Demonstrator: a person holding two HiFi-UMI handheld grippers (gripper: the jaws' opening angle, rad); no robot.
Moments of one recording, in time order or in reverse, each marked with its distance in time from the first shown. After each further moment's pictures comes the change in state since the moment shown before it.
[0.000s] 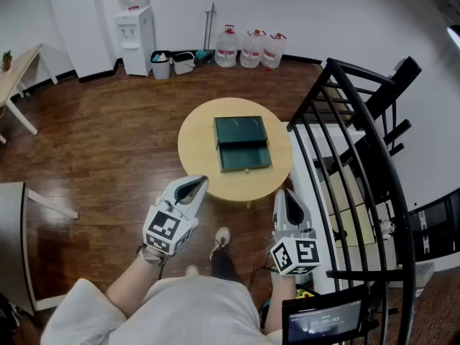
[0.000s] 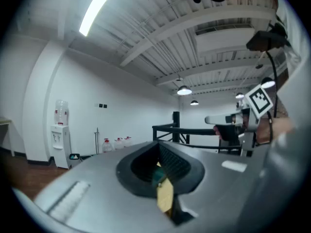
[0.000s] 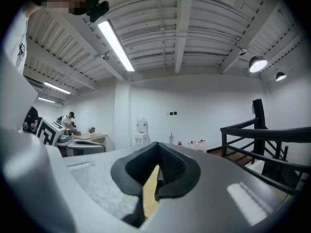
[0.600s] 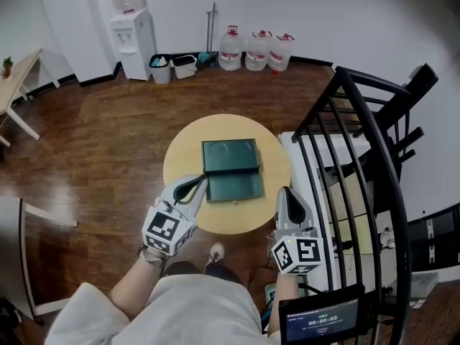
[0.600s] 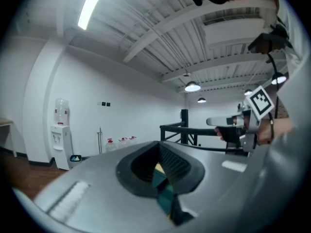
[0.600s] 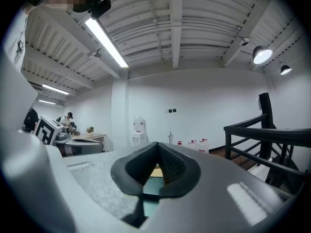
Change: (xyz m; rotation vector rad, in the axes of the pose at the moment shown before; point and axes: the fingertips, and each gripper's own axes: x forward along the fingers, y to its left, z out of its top) left arm 0.134 0.044 0.015 -0.013 0.019 0.072; right arm 0.114 -0.103 0.003 0.006 0.028 0.033
